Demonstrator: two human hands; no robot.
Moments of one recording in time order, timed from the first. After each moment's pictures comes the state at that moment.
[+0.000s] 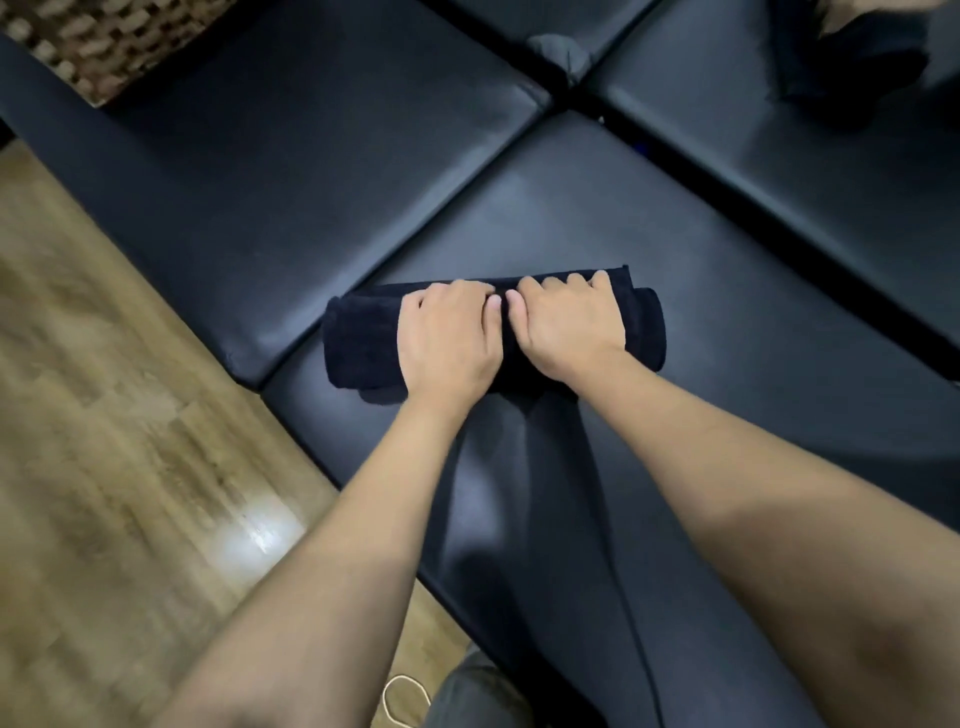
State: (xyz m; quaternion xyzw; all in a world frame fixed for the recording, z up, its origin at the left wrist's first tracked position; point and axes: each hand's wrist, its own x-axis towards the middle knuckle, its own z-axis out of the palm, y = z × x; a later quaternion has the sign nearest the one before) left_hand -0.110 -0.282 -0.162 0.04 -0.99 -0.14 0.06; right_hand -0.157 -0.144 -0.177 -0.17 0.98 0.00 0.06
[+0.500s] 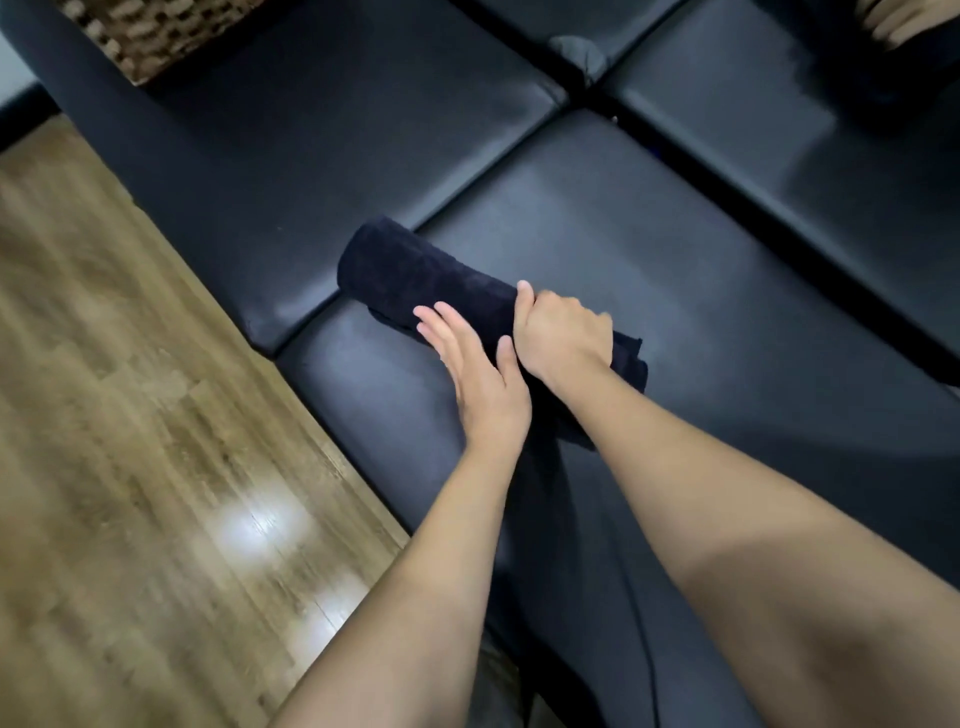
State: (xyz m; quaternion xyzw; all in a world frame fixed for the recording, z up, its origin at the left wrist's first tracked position) left_hand -0.037 -0.224 -0.185 0.25 -0.83 -0.49 0.05; right_hand -0.124 -0.162 -0.168 0.00 0.98 -0.10 0.18
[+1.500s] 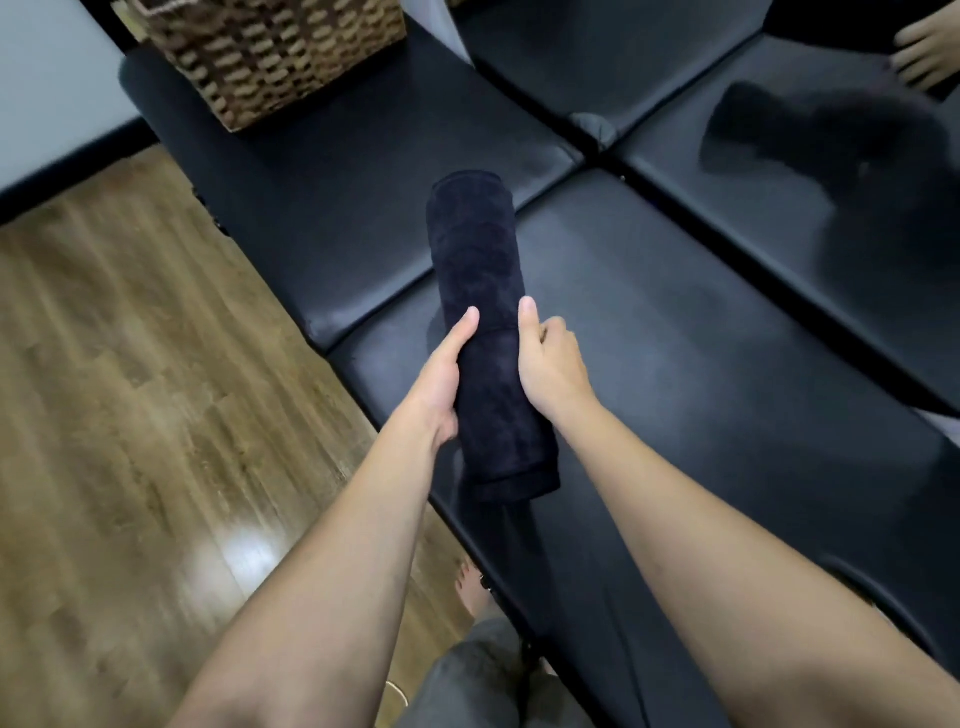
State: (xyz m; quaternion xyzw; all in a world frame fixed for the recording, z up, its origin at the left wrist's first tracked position) left_hand -0.004 -0.307 -0.090 0.30 -0.43 -0.83 -0.20; right_hand -0.041 -0.187 -0.096 0.12 0.86 -0.44 0.21
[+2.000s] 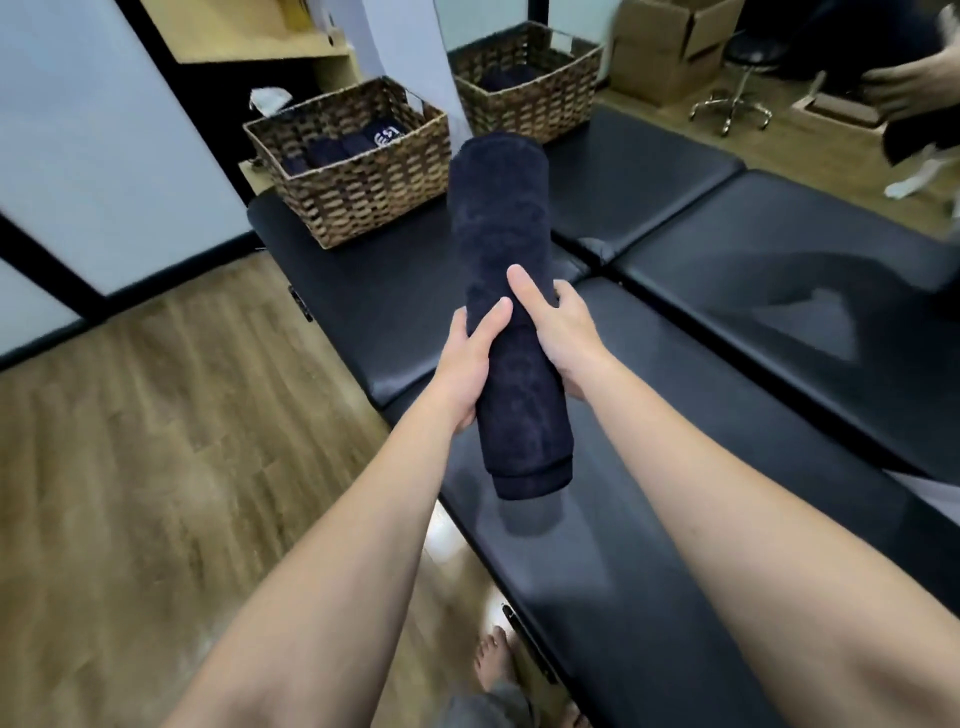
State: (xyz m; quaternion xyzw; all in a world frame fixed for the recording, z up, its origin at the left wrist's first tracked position) left_hand 0.023 -0.306 0.040 0.14 -0.57 -0.81 -0.04; right_hand -0.031 -0.189 0.057 0.00 0.68 -0.71 0.19
